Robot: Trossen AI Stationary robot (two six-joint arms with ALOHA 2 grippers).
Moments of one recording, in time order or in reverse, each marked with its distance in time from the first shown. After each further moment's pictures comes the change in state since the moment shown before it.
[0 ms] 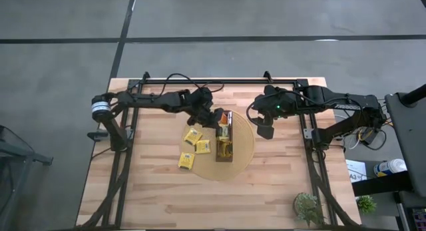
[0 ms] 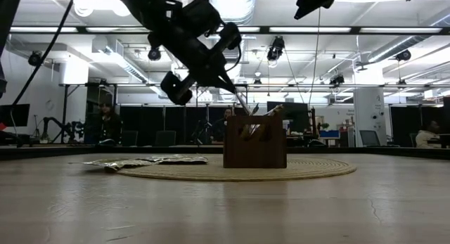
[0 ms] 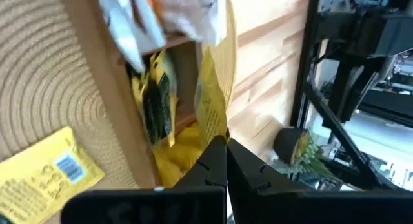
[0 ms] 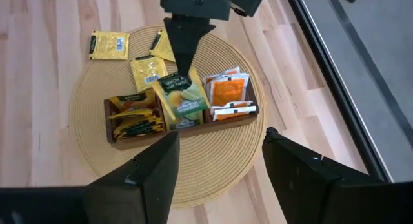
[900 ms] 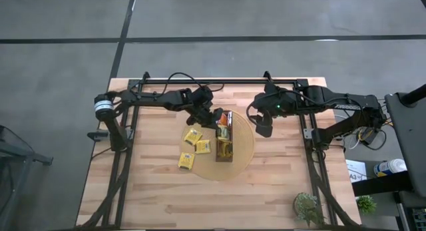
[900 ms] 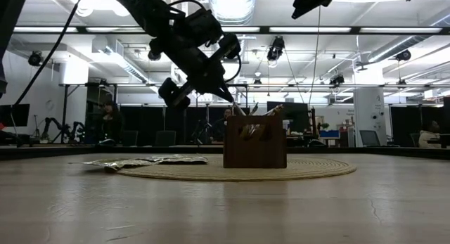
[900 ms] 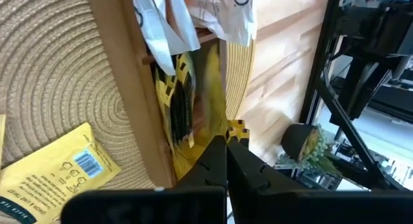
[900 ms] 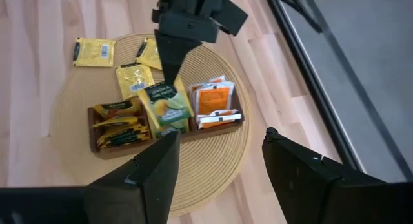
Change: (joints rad) left arm 0.037 0.035 0.004 -0.032 0.061 0.018; right arm 0.000 0.000 0.000 0.023 0.057 -0.024
